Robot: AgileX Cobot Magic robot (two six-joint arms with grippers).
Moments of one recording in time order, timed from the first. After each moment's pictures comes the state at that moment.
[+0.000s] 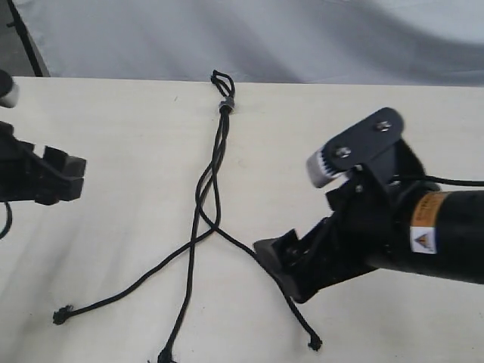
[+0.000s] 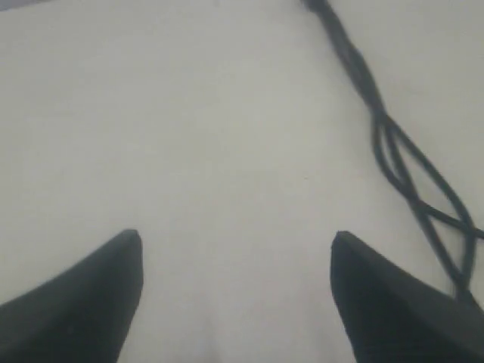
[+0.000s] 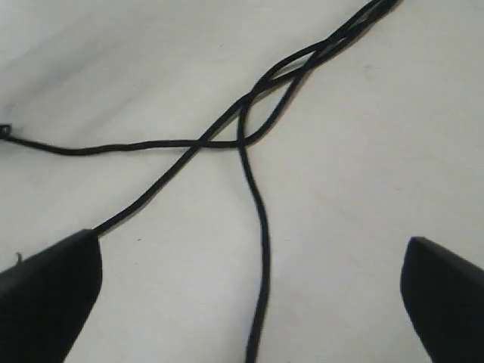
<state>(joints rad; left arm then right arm) -0.23 1.14 -0.51 0.47 0.12 -0.46 0.79 1.14 -0.55 -0.06 0.22 0.12</state>
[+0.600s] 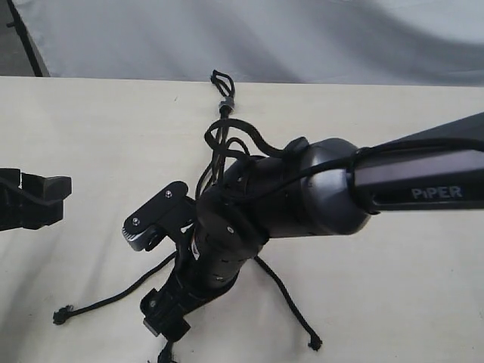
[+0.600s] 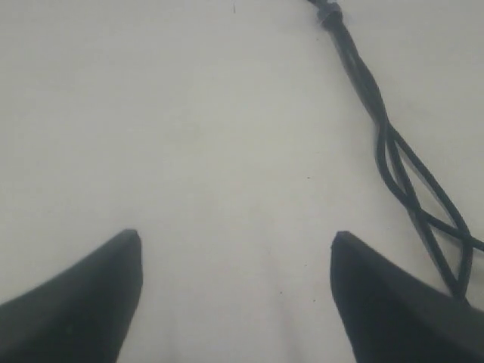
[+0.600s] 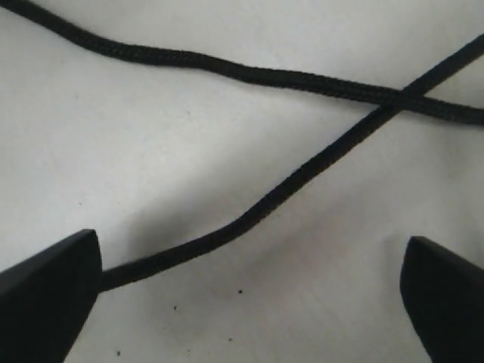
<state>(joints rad) -0.06 1.14 -0.30 0.47 -0.23 -0.50 1.00 1.93 -1.10 0.00 0.50 0.05</state>
